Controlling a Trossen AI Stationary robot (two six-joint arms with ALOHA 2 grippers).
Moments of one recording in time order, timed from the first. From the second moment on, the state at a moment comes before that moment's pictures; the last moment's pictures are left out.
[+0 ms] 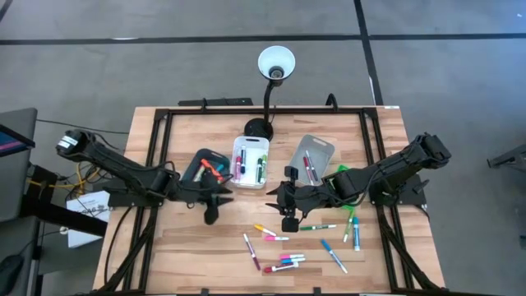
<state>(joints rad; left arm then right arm) -0.39 1.10 0.55 -0.01 -0.42 -0.42 0.37 1.57 1.26 -0.31 0.39 0.08</state>
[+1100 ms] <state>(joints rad) -0.45 1.25 0.55 0.23 -0.29 -0.20 0.48 1.64 1.26 -0.52 0.24 0.54</state>
